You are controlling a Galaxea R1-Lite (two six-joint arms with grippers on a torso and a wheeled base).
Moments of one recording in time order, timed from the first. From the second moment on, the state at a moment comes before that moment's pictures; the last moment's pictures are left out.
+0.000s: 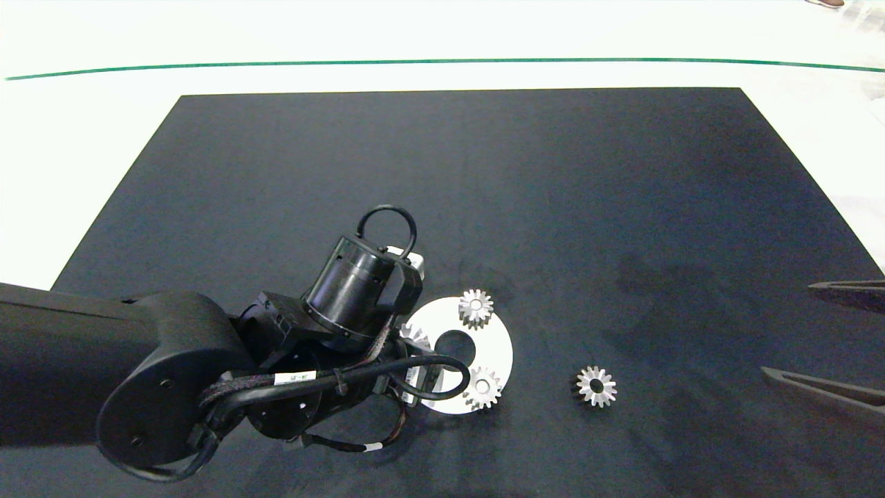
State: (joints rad) left arm -0.80 1.72 -1.02 0.01 0.35 -0.18; right arm 0.44 0.99 -0.86 0.24 0.13 -0.23
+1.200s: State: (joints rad) left arm -0.80 1.72 -1.02 0.01 0.35 -0.16; right arm 0.44 1.00 -0.86 0.24 0.13 -0.23
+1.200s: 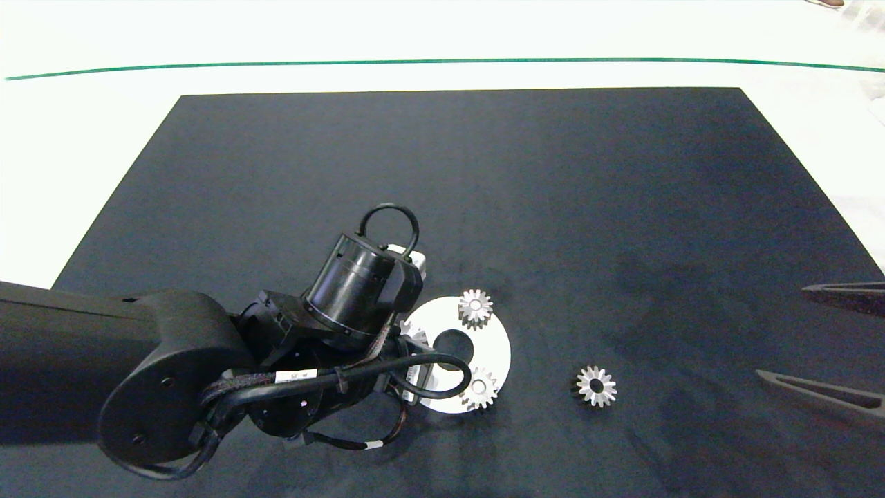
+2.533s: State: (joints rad) left arm -0.84 1.72 -0.99 -0.06 0.37 -0.16; right arm 0.44 1.00 -0.86 0.24 0.13 -0.23
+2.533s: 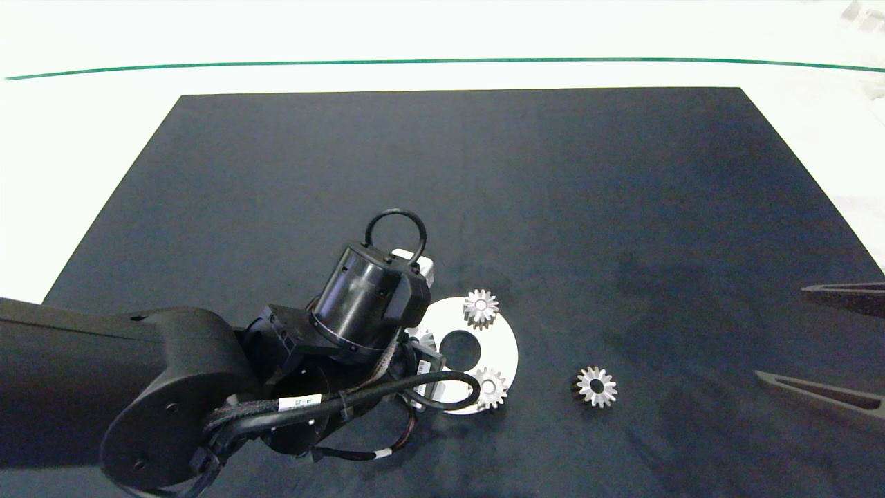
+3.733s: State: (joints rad) left arm -0.84 1.71 -0.98 -0.06 0.38 -0.15; right arm 0.44 1.00 -0.84 0.21 0.13 -0.25
